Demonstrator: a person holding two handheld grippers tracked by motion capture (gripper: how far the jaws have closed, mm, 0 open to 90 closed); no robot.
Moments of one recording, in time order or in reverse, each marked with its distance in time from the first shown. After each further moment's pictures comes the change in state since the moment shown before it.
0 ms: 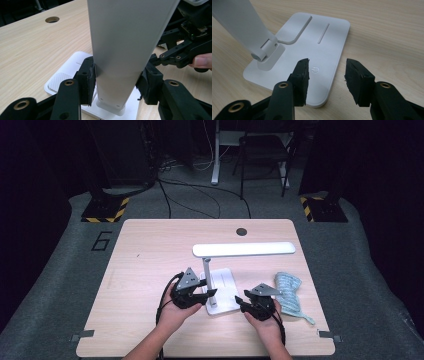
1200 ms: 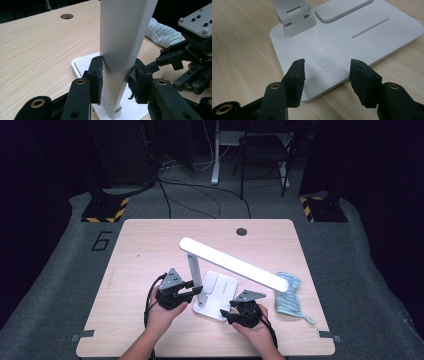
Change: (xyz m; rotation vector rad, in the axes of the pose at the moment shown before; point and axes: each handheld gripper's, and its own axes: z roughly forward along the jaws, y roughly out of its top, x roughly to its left) left arm 0.020 -0.018 -0.028 -0.052 0.044 -0.084; right arm 0.032 -0.007 0.020 0.119 0.185 -0.052
